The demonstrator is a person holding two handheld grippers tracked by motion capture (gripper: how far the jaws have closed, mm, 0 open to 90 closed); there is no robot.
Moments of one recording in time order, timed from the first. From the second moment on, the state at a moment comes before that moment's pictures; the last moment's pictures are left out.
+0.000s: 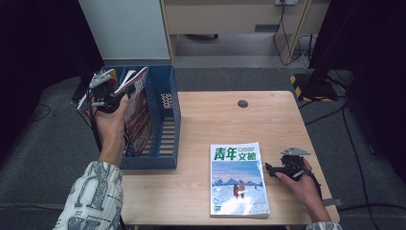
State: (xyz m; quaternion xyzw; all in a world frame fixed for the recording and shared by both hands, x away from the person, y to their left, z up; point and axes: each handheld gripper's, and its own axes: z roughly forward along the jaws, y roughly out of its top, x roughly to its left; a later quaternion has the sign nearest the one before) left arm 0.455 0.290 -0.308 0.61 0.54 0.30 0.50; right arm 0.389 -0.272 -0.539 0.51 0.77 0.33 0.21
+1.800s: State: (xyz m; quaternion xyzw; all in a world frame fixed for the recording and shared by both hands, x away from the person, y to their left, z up) left arm 0.438 0.306 -0.322 0.66 0.55 0.27 0.43; right arm 0.389 -0.271 -0.539 0.51 0.77 0.33 0.21
